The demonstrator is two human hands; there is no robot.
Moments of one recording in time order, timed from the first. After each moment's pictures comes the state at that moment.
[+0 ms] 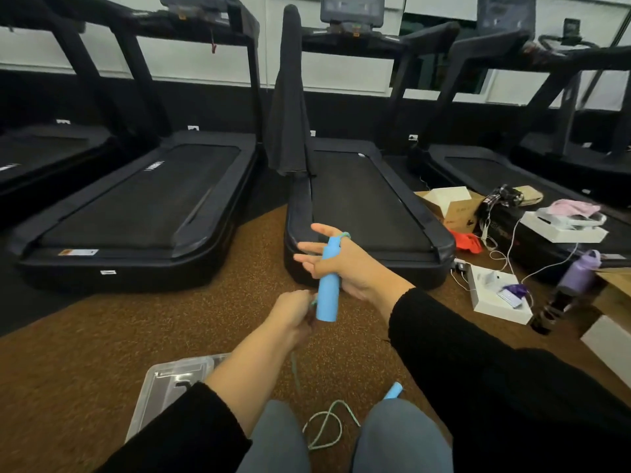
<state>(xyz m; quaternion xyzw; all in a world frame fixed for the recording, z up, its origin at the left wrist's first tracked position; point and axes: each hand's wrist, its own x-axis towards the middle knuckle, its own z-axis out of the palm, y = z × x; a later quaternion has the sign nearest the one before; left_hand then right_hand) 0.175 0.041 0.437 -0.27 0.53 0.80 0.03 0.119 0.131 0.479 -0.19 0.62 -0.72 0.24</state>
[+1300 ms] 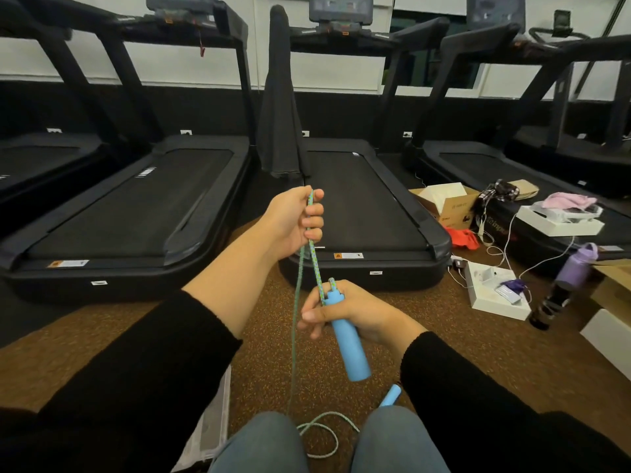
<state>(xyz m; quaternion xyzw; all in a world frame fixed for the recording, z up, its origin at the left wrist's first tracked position) 0.104 0.026 0.542 -0.01 0.52 0.85 0.10 0.143 0.168 0.459 -0.28 0.65 -0.63 0.32</state>
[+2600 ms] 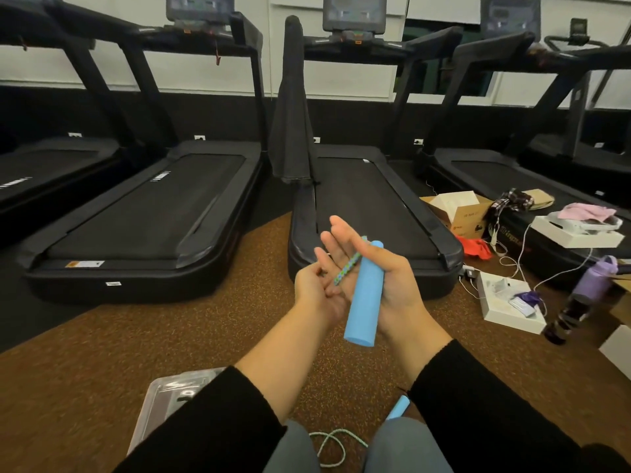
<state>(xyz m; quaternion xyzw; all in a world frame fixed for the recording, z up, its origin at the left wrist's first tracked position) 0.144 0.070 0.482 -0.21 0.24 0.95 0.02 0.166 0.155 0.512 -0.16 0.30 -0.91 0.22</state>
